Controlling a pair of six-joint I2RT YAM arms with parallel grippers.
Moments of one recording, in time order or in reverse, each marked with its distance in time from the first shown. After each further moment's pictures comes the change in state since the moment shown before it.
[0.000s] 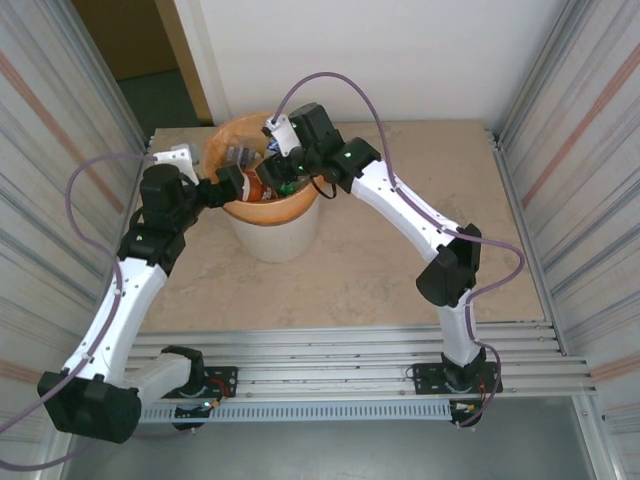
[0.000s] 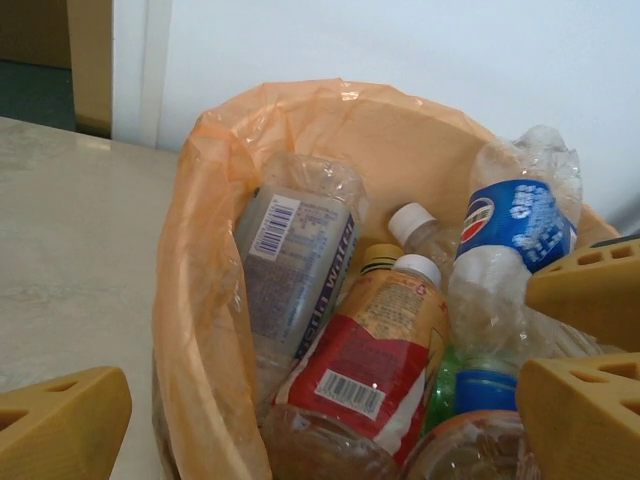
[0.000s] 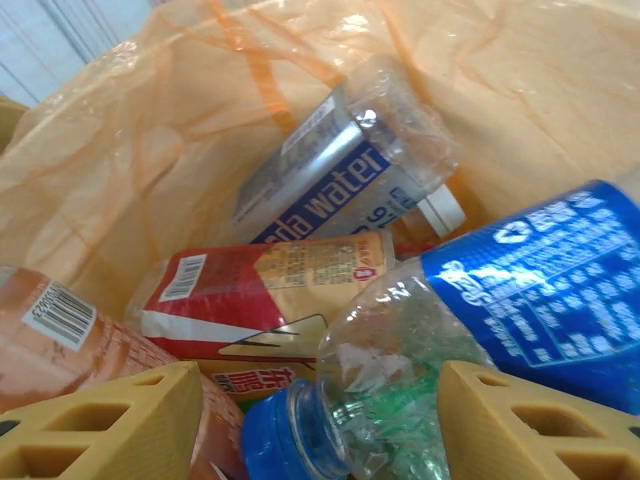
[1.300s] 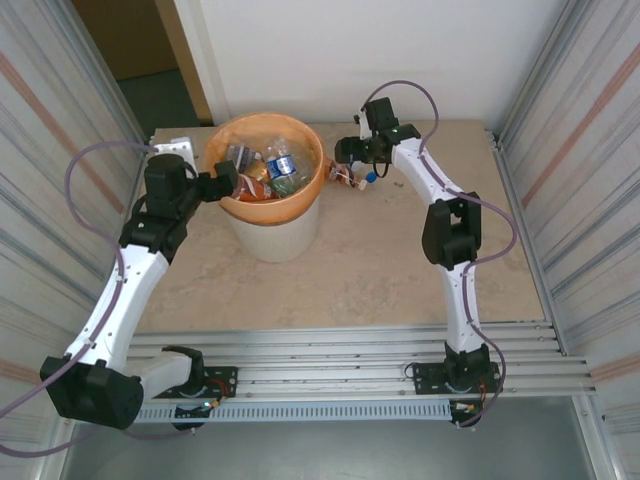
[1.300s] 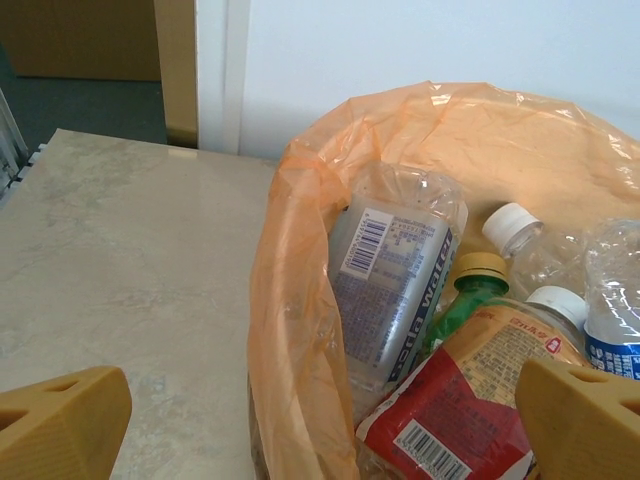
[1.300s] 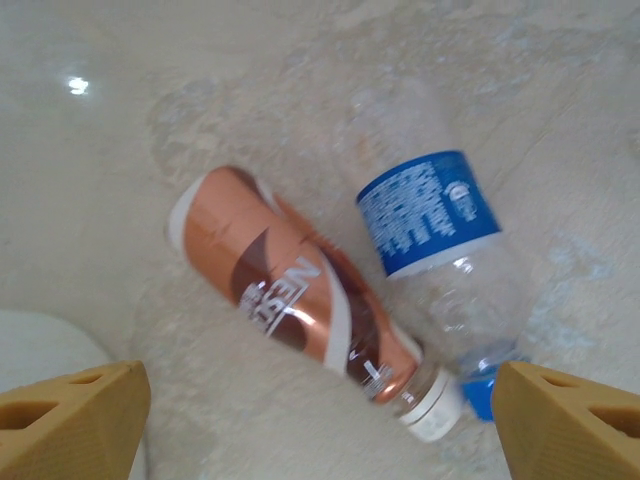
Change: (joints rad) left arm -0.003 0.058 0.069 -0.076 -0.147 0.096; right arm -0.431 0.307 0.050 -0.021 0.047 0.156
